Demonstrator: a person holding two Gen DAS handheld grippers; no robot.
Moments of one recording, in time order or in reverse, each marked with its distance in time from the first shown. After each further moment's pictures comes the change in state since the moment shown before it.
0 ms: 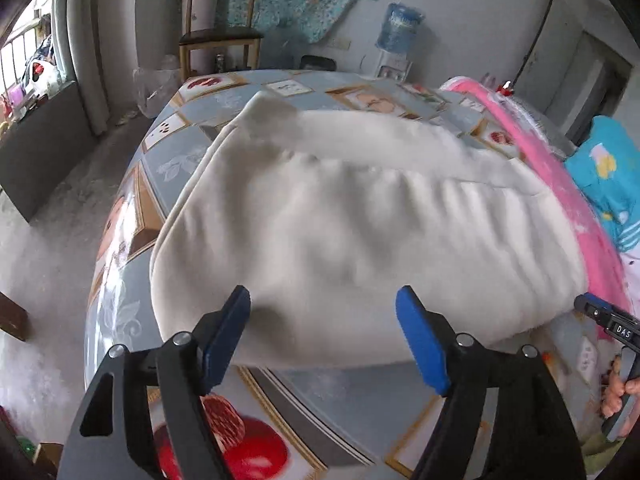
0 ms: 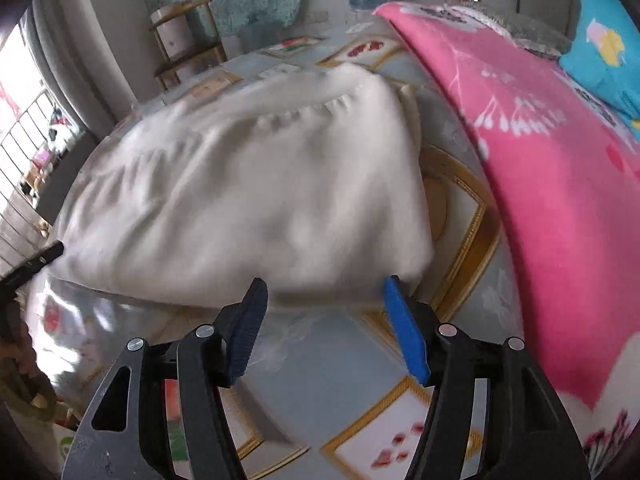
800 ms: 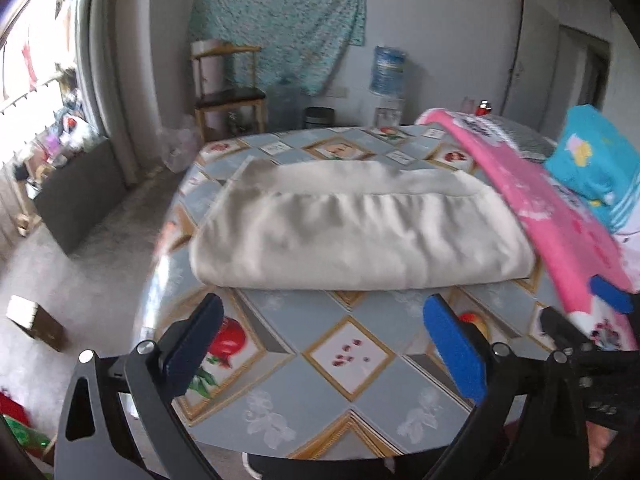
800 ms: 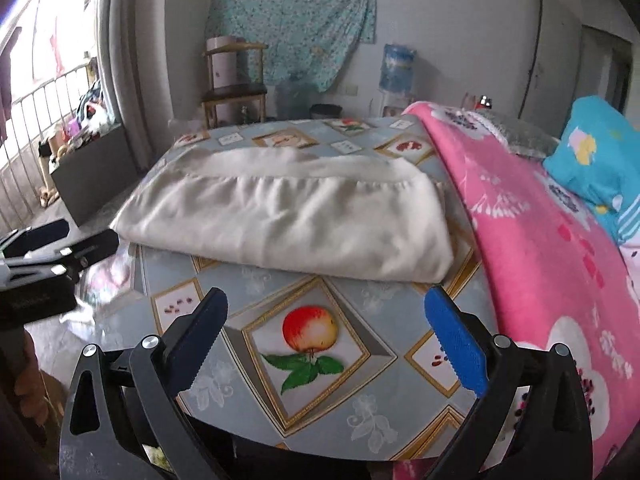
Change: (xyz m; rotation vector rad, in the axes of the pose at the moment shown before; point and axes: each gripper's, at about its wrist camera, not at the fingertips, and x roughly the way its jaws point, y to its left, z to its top) left arm -0.125 -0.091 -0.063 0.091 -0.180 0.158; right arm -0.121 0.108 -0.069 -0.209 -0.259 -0.101
